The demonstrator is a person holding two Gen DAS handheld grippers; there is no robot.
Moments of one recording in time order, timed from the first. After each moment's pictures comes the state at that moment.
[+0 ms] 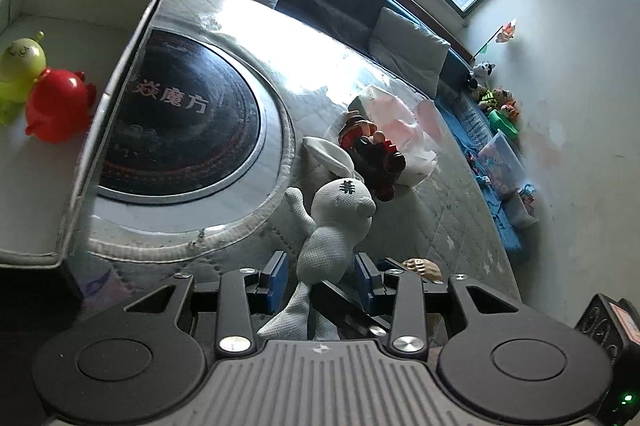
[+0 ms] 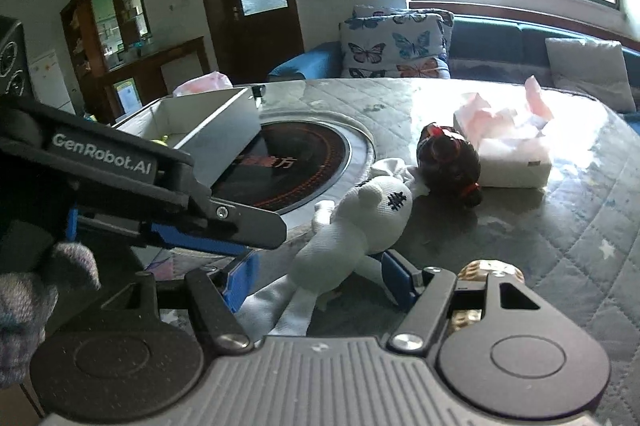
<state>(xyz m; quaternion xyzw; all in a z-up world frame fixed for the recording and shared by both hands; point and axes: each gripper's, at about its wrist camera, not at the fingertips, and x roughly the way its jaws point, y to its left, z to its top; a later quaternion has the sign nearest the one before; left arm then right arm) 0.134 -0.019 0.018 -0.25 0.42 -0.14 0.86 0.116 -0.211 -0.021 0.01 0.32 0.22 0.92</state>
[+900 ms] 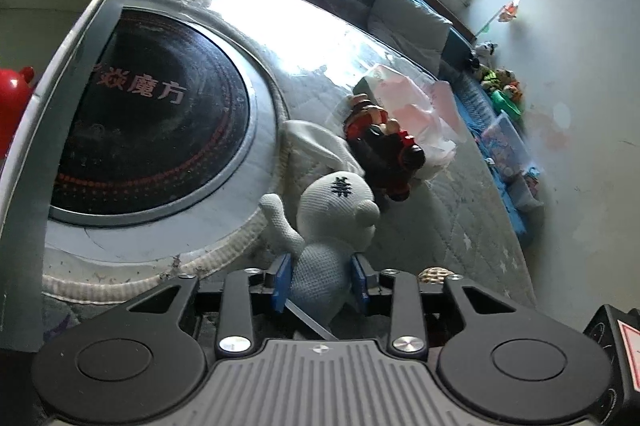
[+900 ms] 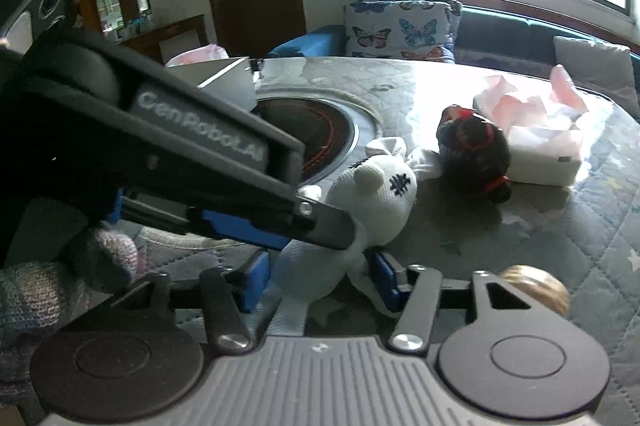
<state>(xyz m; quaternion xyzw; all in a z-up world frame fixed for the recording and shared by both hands) 0.166 -0.028 -0.003 -0.23 0.45 -0.16 0.85 0.136 -0.187 -0.045 -0.03 0.34 0.22 0.91</state>
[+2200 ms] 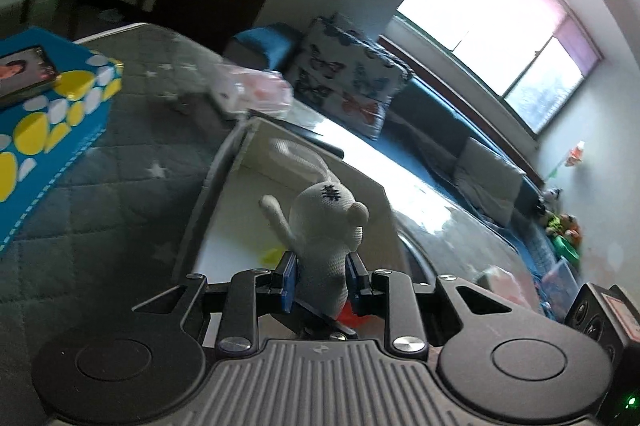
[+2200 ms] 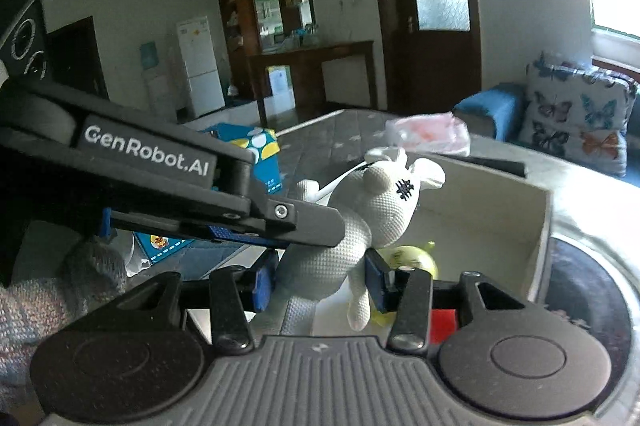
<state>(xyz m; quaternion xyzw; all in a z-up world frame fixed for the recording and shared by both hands) 0.090 0.203 0.066 -0.29 0.31 0.03 0.91 0.168 0.036 0.014 -0.06 0.27 0.45 0.85</state>
